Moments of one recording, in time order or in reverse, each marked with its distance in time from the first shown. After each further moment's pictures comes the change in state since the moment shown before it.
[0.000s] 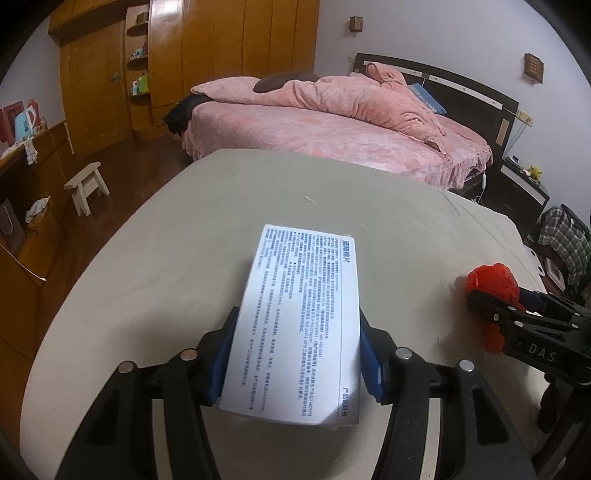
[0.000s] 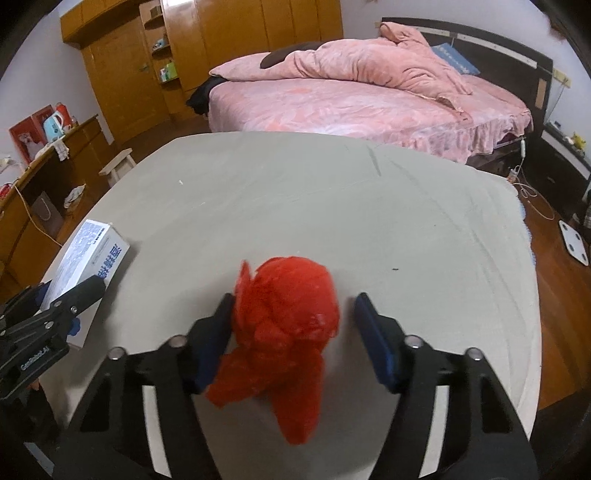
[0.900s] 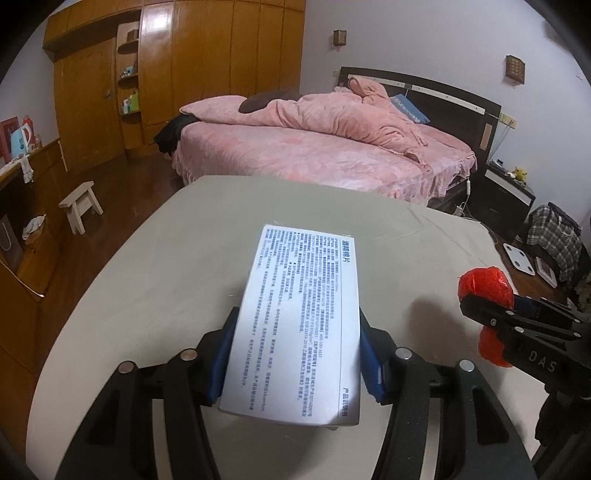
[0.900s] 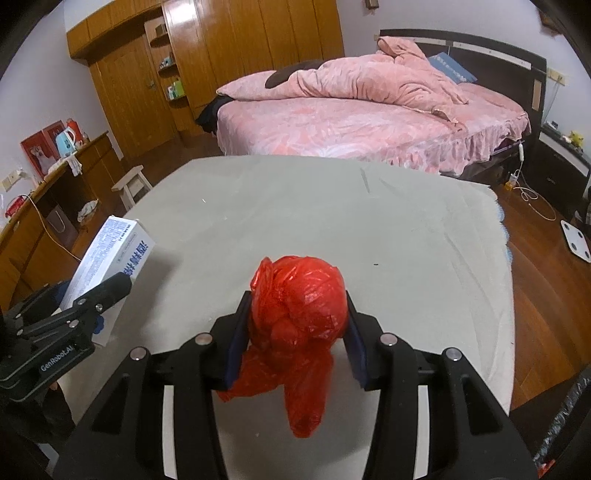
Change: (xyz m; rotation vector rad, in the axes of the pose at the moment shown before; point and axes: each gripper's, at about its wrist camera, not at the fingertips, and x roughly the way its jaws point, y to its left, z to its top) left arm -0.042 -0.027 0.001 0.038 -0.066 -0.032; right arm -0.053 -0.007 -0.007 0.022 -0.069 0.036
